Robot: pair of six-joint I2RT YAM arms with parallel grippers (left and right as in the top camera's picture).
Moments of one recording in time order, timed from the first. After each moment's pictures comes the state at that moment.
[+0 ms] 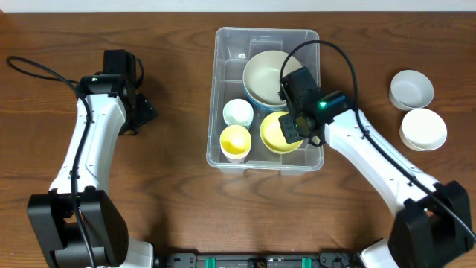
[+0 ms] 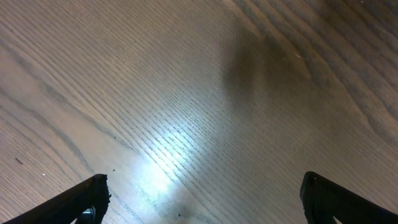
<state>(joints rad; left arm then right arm) 0.05 1.66 1.33 -1.07 -0.29 -0.59 0.49 1.65 1.27 -0.88 0.09 0.16</state>
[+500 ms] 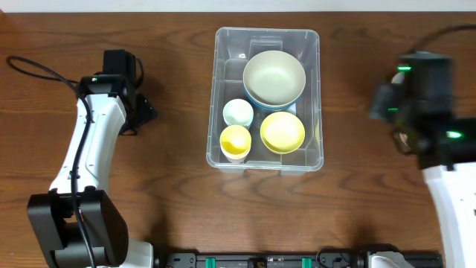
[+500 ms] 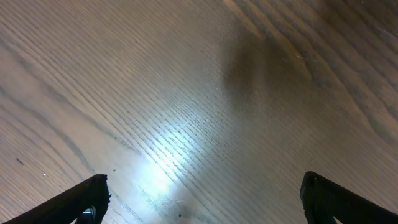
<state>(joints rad) 0.05 1.66 1.33 -1.07 -0.29 -0.59 0.01 1.24 1.38 -1.01 0.22 0.37</state>
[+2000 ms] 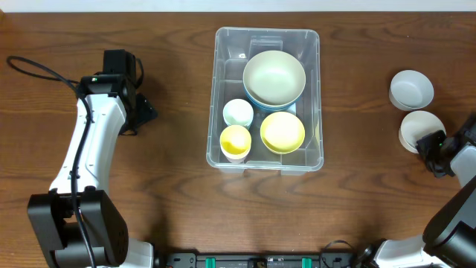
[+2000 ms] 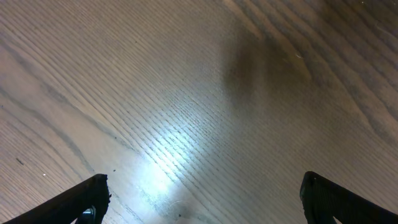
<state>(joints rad) 0.05 1.66 1.33 -1.07 -0.29 -0.59 -0.64 1.68 0.88 -0.37 -0.08 0.52</state>
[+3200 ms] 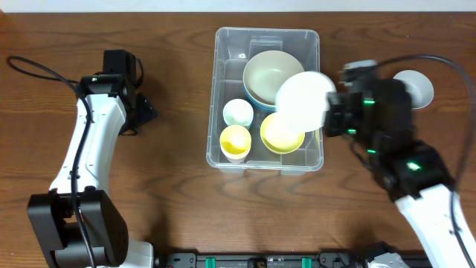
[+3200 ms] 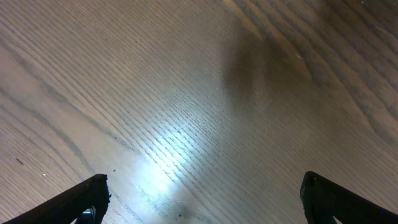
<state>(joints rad) 0.05 1.66 1.33 -1.07 -0.29 -0.59 0.35 1.14 1.10 -0.61 0.00 0.20</state>
